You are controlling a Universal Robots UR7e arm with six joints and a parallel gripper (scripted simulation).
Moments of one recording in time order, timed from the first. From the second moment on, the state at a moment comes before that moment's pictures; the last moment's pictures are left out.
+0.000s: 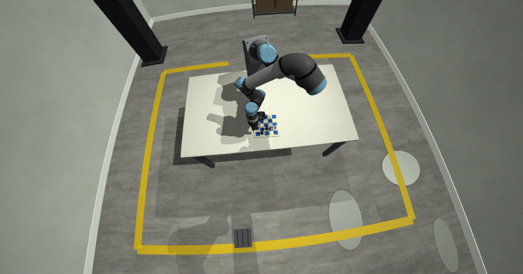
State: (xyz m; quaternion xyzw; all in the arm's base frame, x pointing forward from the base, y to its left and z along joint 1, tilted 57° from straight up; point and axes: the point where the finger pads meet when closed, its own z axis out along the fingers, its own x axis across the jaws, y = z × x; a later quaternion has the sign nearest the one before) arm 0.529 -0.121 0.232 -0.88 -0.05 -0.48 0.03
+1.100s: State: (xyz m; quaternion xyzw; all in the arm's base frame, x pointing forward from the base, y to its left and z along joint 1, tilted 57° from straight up) arm 0.500 -0.053 0.198 -0.83 0.29 -0.43 0.22
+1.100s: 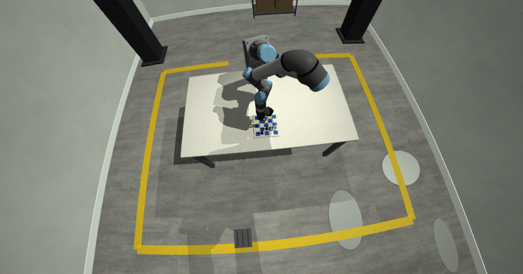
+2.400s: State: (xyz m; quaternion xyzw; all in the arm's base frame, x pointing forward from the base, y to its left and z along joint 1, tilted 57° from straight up) arm 0.490 -0.034 0.187 -0.79 0.39 -0.40 0.27
